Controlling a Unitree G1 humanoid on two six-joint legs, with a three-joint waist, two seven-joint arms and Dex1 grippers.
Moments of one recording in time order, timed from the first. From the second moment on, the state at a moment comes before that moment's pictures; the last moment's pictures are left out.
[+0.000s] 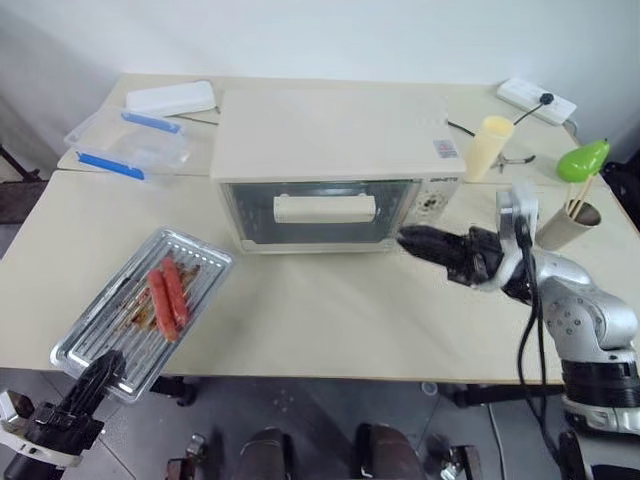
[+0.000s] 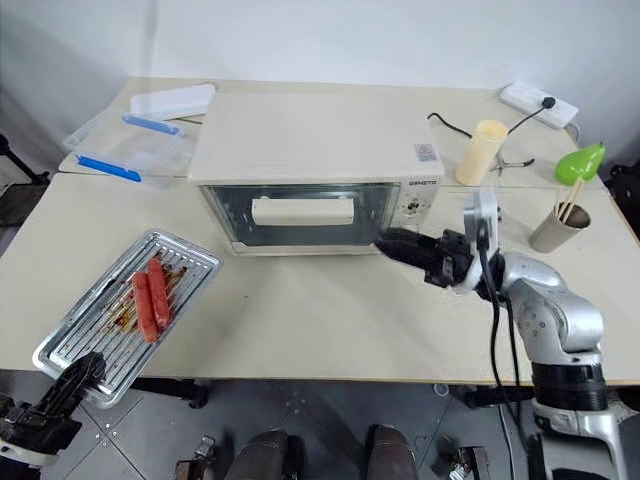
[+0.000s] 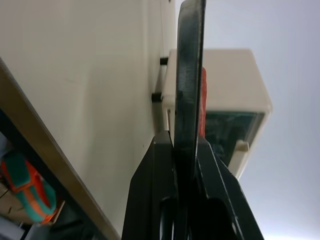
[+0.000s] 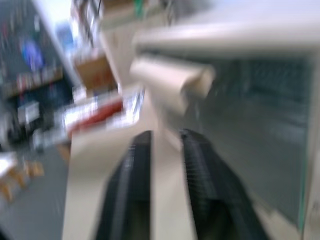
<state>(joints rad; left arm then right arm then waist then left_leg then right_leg) 0.48 0.40 0.97 -0.06 -1.96 1.25 -0.15 -0.36 -0.66 -0.14 -0.14 0.72 0.45 1.18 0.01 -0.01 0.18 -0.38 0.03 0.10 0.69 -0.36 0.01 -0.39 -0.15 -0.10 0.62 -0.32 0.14</state>
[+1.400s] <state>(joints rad) -0.55 0.59 0.08 0.27 -1.28 1.49 -0.36 0.13 -0.79 -0.36 -0.44 0.61 0.27 1.13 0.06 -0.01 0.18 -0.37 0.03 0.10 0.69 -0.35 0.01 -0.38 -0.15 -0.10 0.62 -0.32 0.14</state>
